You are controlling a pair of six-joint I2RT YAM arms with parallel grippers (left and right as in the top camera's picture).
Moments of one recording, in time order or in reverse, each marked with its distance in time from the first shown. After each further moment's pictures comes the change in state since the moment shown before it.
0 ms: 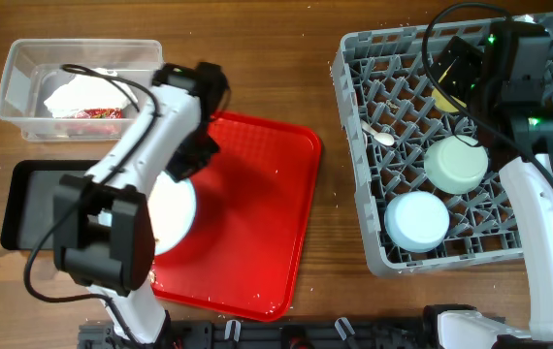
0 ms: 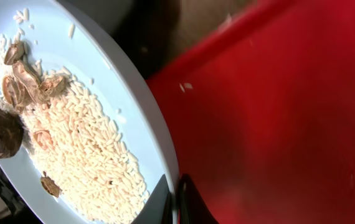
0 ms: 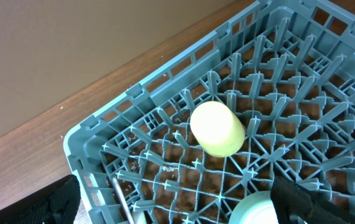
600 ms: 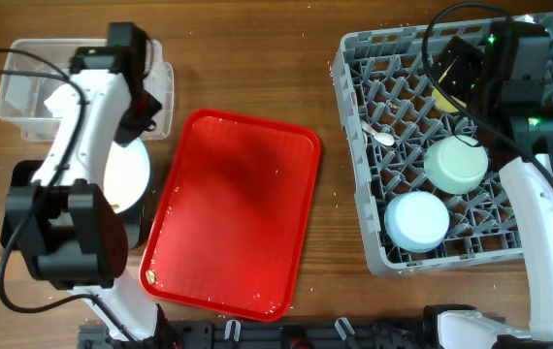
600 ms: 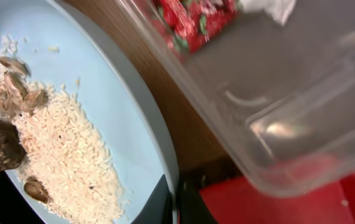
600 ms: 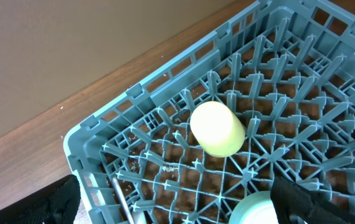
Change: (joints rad) left arm 0.291 0.000 0.104 0.229 -0.060 0.139; right arm 0.000 0.000 0.000 0.000 0.000 0.000
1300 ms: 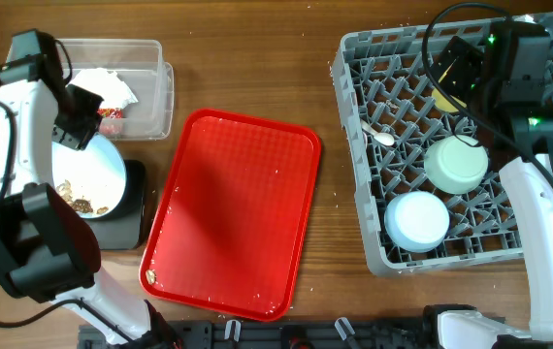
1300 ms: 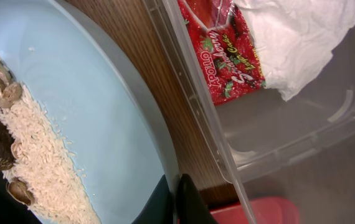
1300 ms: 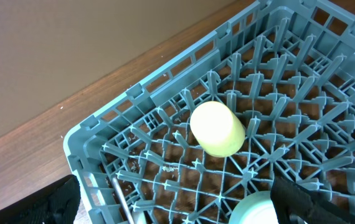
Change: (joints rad) left arm 0.287 -0.010 0.000 0.070 0.284 0.022; right arm 0.000 0.000 0.000 0.000 0.000 0.000
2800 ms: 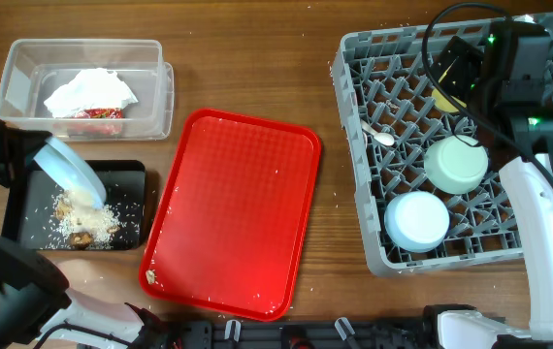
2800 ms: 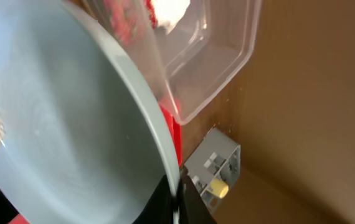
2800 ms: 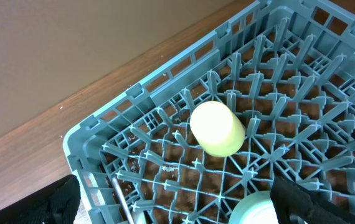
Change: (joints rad) left arm 0.499 -0.077 0.002 -0.208 0.841 0.496; right arm 0.000 0.001 0.000 0.000 0.000 0.000
